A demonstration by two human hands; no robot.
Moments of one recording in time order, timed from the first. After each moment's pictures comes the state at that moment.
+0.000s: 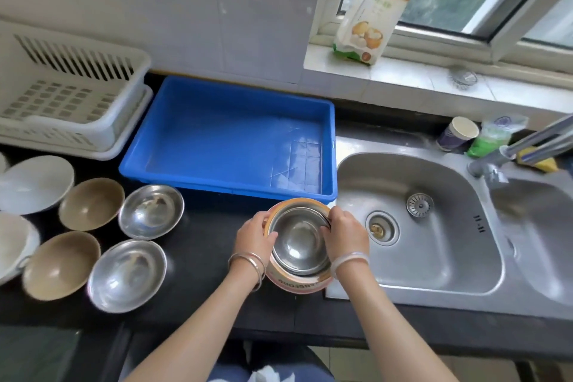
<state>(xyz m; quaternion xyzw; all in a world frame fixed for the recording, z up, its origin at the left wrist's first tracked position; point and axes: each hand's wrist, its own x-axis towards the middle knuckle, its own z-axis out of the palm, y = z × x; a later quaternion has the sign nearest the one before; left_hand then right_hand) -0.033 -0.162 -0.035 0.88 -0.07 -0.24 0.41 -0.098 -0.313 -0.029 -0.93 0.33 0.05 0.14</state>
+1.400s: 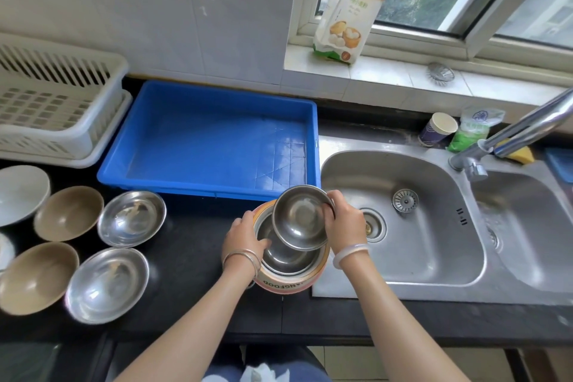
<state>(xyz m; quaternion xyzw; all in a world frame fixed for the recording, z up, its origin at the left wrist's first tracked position) -0.033 -0.177 -0.047 0.92 -0.09 -0.24 0.30 -0.105 -0.342 -0.023 -0.90 0.31 -0.13 0.28</state>
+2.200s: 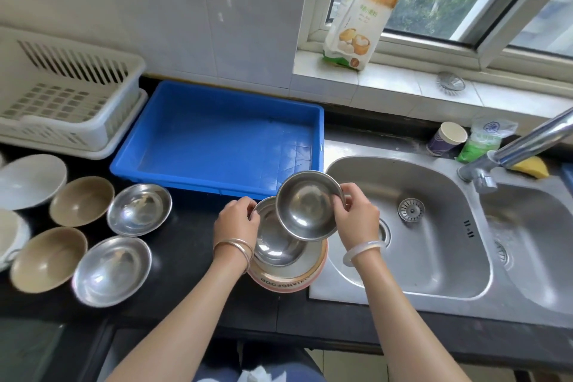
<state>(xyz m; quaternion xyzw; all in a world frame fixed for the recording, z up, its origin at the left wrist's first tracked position) -0.028 -0.176 -0.010 0.93 -0.08 -0.10 0.34 -0.108 -0.351 0.011 -0.84 0.34 -0.18 0.38</state>
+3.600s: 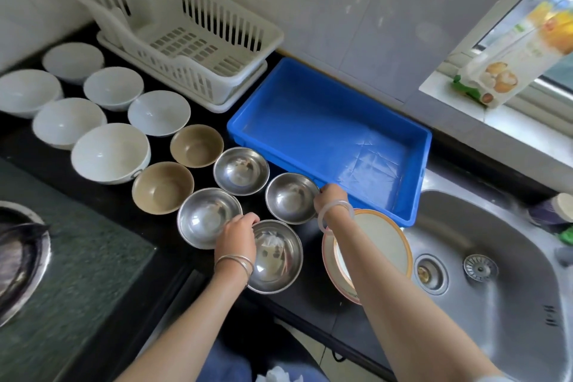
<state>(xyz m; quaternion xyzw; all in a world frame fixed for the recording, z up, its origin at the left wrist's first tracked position) -0.035 -0.022 -0.069 0.94 0.07 -0.11 0.32 0.034 -0.199 -0.042 -0.89 0.30 0.23 0.25</state>
